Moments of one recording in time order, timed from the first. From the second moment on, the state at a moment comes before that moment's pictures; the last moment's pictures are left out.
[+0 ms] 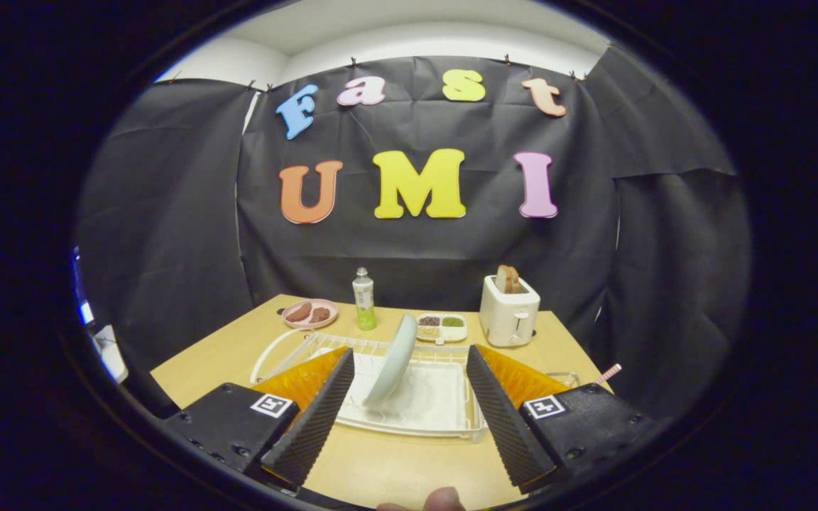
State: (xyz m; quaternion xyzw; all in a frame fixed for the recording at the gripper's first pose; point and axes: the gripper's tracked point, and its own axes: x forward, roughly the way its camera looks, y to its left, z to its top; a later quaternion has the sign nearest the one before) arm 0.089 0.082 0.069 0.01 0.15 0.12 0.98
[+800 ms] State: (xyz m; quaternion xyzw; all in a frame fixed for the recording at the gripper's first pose) arm 0.213 0.128 0.020 -0.02 0.38 0.11 0.92
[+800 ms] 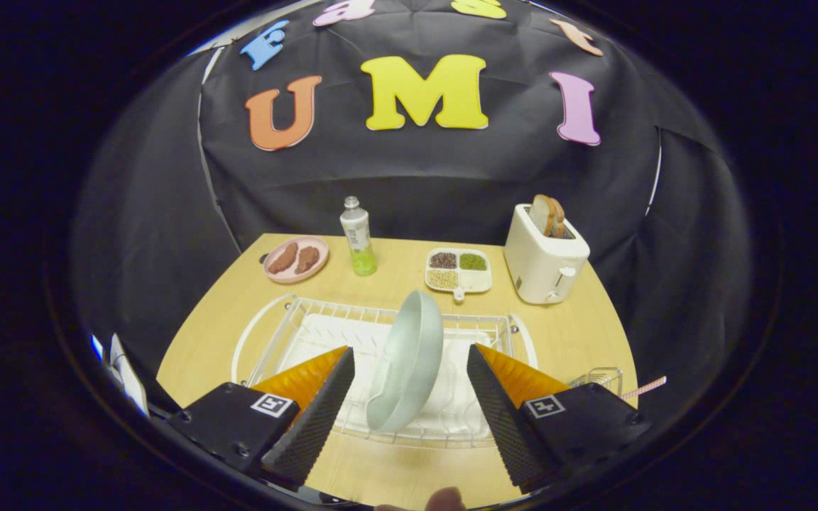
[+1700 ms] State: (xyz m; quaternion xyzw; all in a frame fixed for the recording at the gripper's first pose) arm 0.260 0.137 -0.053 0.05 0.50 0.04 0.87
